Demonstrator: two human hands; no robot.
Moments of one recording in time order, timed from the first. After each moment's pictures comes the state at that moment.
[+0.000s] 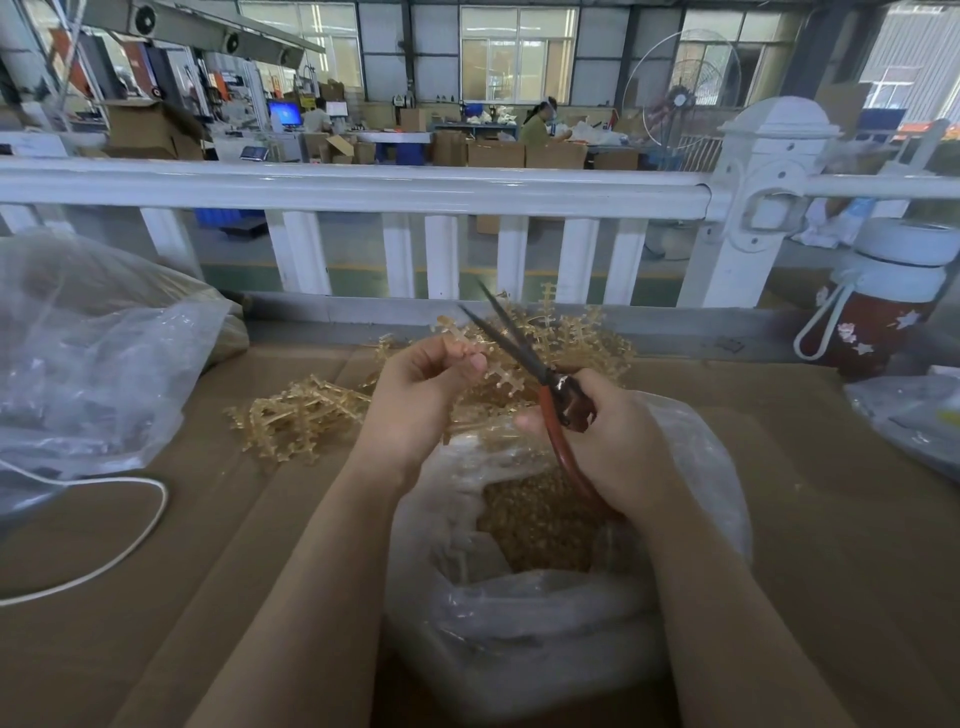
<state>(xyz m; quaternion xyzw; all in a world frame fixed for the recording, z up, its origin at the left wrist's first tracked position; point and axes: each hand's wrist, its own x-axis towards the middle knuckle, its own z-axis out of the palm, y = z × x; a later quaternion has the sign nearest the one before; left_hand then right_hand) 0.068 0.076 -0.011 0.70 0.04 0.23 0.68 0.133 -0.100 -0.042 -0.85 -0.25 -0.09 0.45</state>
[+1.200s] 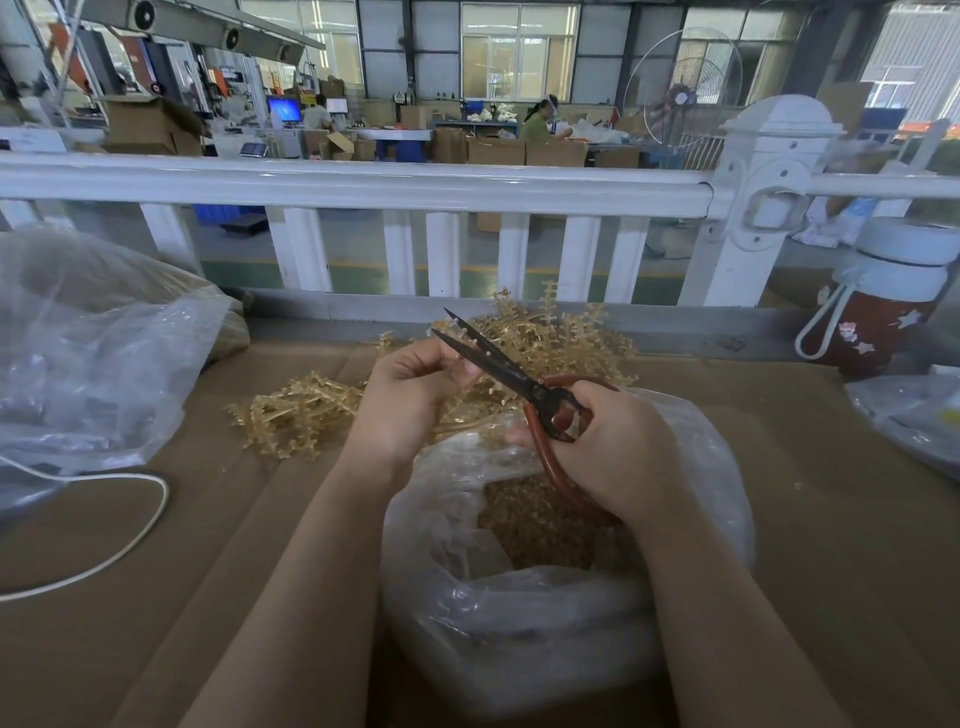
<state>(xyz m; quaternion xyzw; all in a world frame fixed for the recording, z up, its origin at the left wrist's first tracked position) 0.065 0.083 -0.011 0.68 -0.02 0.23 0.69 0.126 -0.101 -0.039 -0.88 -0.27 -0.17 0.35</state>
